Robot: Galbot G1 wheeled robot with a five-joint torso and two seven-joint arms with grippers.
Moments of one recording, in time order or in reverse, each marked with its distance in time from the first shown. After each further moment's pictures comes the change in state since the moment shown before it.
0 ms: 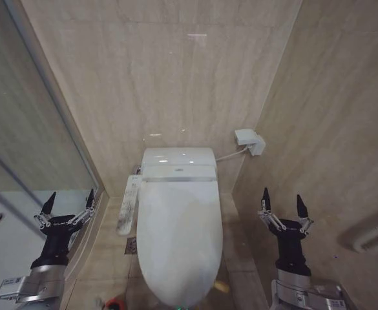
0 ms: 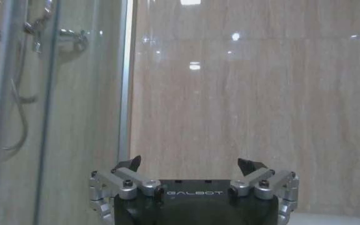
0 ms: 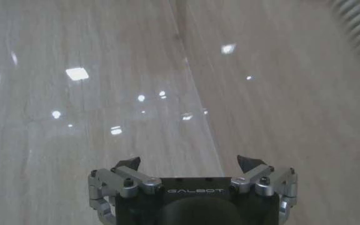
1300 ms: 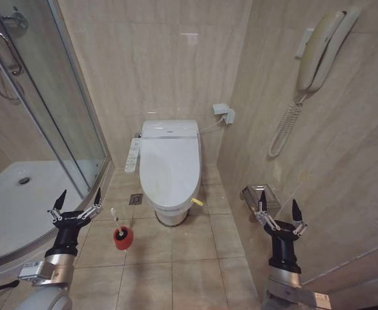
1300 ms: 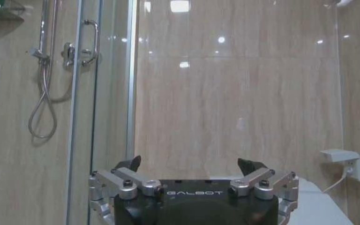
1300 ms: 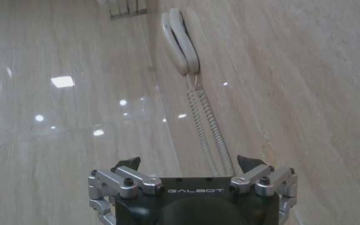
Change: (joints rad) left arm -0.107 0.035 0.061 0.115 0.002 0.006 0.009; right arm 0.047 0.056 -0.007 -0.085 -0.037 0.010 0.034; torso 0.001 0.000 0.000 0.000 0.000
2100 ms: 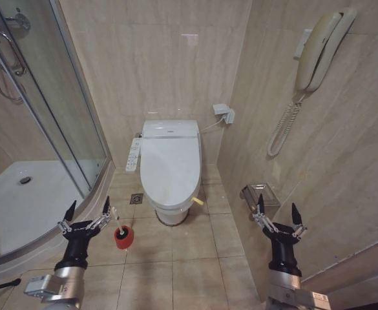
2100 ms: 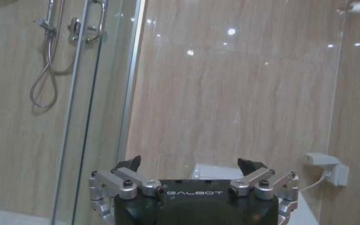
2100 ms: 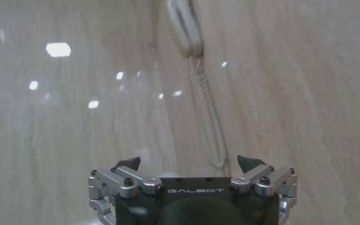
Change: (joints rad) left arm 0.098 -0.110 0.076 -0.111 0.009 0.037 -0.024; right arm -0.067 -0.039 -0.029 0.080 -0.078 -0.156 0.094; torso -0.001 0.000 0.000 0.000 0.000
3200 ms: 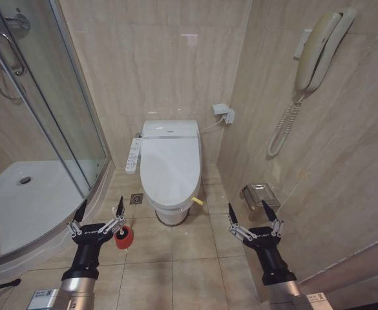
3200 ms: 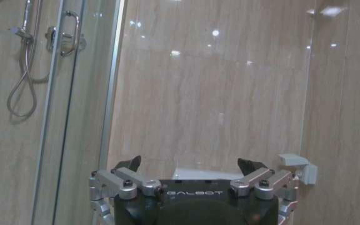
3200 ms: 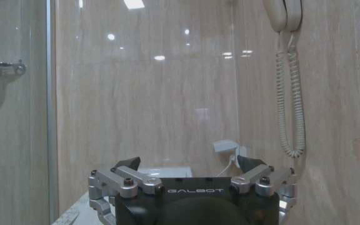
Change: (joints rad) left arm 0.082 -0.058 0.075 -0.155 0.129 0.069 0.001; right arm -0.112 -0.056 -0.047 0.187 -0.100 -0.253 -0.176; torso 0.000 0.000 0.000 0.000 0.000
